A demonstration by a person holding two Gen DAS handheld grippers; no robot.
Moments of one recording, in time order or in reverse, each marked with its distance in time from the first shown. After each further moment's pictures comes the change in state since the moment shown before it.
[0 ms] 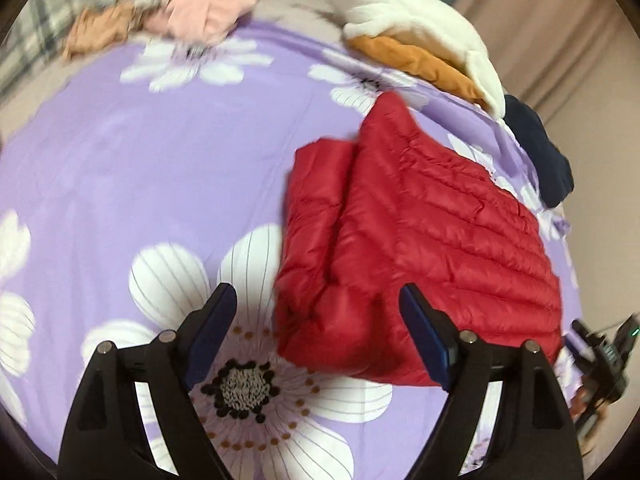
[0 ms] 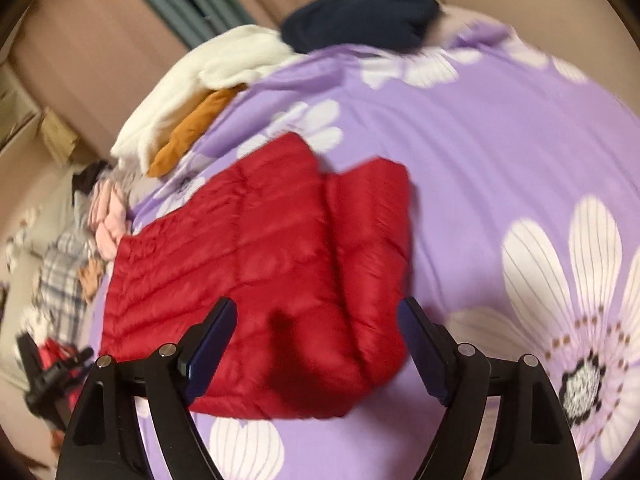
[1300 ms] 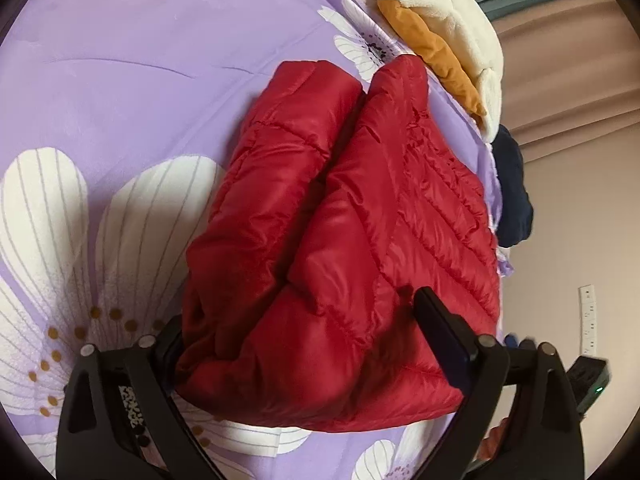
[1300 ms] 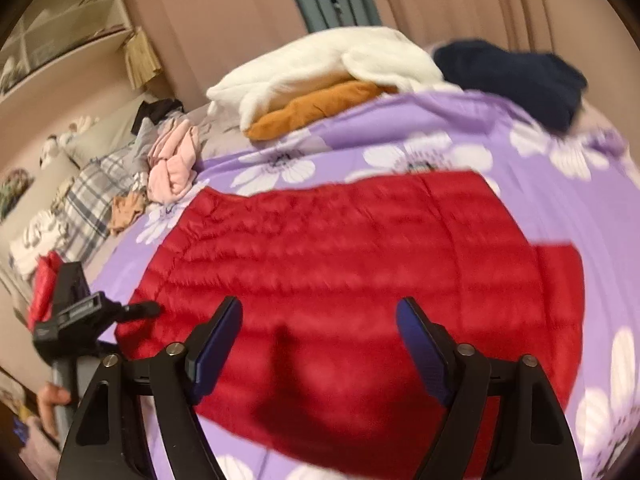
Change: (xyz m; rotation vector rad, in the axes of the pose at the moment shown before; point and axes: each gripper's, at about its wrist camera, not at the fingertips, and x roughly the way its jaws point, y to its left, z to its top) left arm 0.058 0.005 -0.001 -0.270 0.125 -0.234; right arm 0.039 0.139 -0.017 -0.417 -0.070 0.102
